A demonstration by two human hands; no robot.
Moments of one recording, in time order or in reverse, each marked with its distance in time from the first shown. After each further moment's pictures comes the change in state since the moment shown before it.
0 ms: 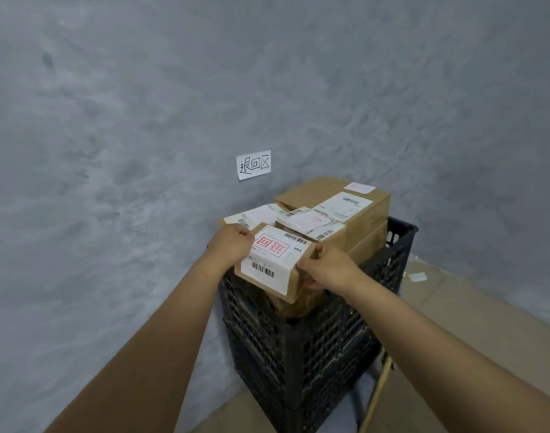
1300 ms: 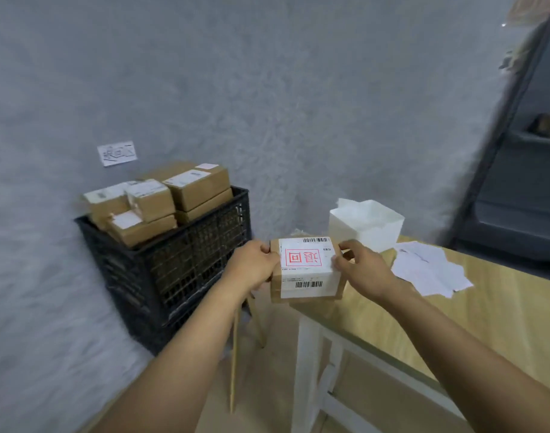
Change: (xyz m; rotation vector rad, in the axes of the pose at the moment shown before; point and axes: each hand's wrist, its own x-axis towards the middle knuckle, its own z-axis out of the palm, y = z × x) left_hand -0.382 0.179 0.205 -0.081 -0.251 0.255; right_hand -0.383 0.169 -0.263 -0.371 0.451 0.006
